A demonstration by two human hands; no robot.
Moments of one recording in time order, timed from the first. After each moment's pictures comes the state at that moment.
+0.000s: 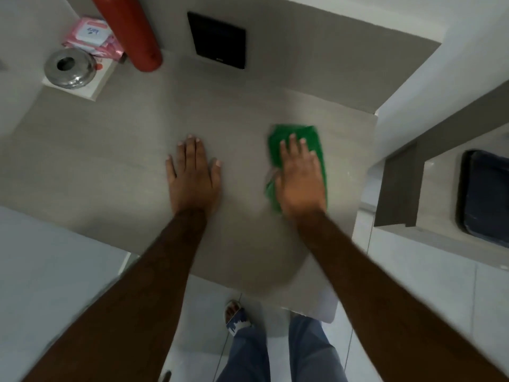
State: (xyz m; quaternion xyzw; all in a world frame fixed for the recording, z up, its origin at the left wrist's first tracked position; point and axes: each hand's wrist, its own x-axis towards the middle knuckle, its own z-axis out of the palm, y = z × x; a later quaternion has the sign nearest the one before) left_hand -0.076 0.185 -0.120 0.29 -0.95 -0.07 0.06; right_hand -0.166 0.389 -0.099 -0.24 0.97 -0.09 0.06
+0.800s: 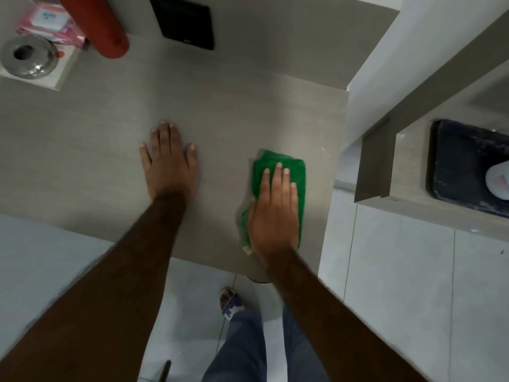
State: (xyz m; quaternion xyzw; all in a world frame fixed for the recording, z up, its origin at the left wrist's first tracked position) left_hand -0.074 0.185 -0.119 0.29 -0.95 -0.06 0.06; right_hand -0.051 0.412 -0.096 -0.15 0.98 -0.08 0.08
